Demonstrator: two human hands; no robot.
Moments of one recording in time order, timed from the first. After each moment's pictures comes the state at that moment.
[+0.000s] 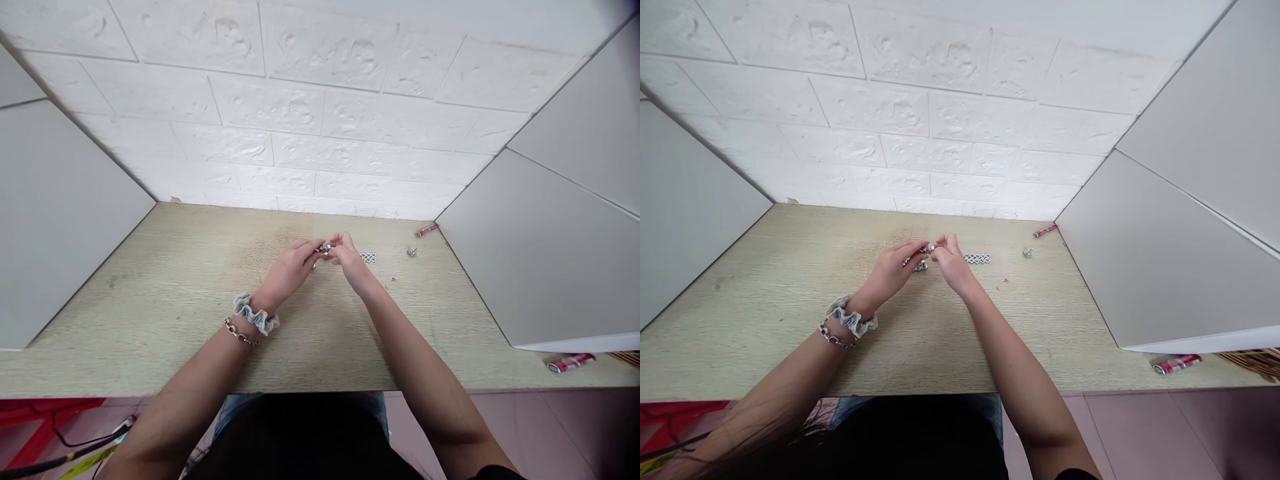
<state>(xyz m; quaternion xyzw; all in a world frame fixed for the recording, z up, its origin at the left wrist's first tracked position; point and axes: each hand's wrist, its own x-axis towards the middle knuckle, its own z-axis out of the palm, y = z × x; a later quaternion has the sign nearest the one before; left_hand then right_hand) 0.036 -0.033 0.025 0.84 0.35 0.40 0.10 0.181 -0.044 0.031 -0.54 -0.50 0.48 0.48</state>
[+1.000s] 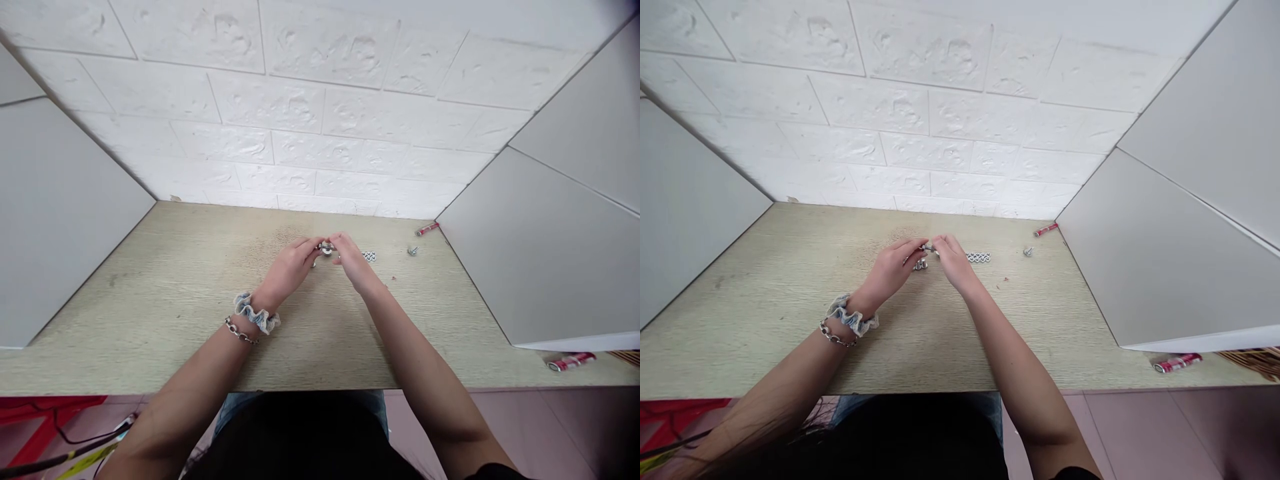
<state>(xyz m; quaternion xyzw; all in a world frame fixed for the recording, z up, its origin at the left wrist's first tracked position) 0.035 -0.032 0.022 0.84 0.35 0.39 0.08 0.183 -0.045 0.033 -0.57 -0.52 0.45 0.46</state>
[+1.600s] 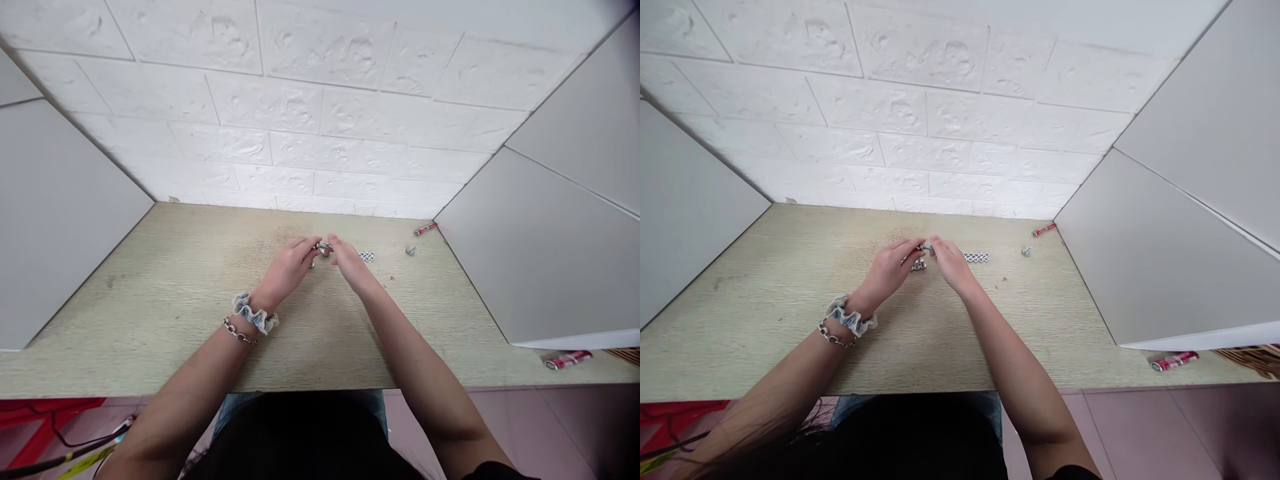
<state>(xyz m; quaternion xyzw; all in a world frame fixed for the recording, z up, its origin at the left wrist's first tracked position) 0.036 -0.032 0.024 0.84 0.35 0.40 0.07 0.183 -0.045 0.031 -0.57 -0.53 0.44 0.44</state>
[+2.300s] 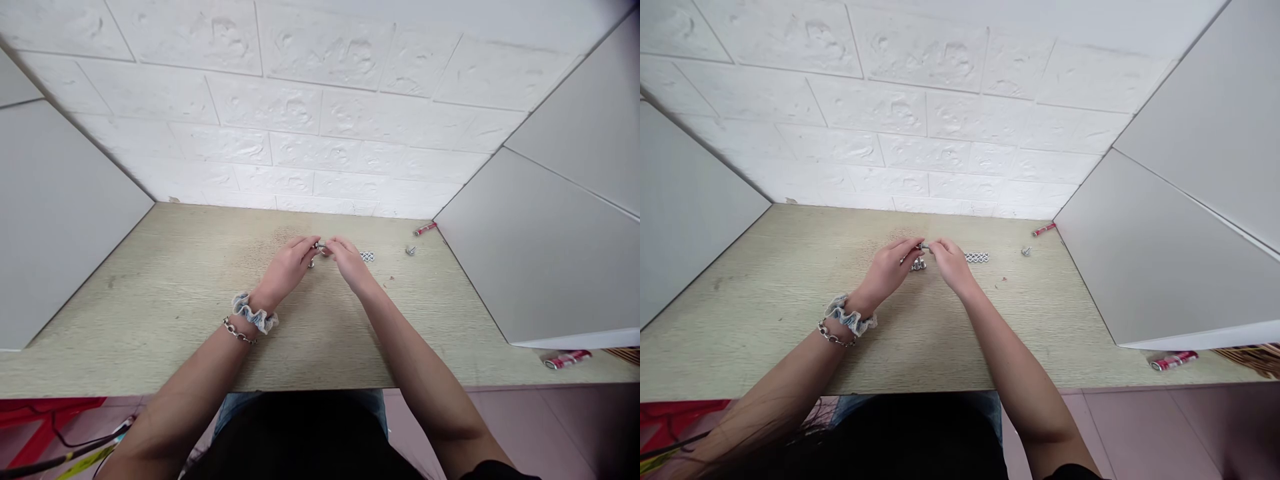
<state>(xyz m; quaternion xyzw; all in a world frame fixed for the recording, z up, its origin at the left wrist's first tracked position) 0.035 -0.031 0.023 0.84 0.35 0.41 0.04 0.180 -0.045 0.032 -0.57 -0.51 0.44 0.46</state>
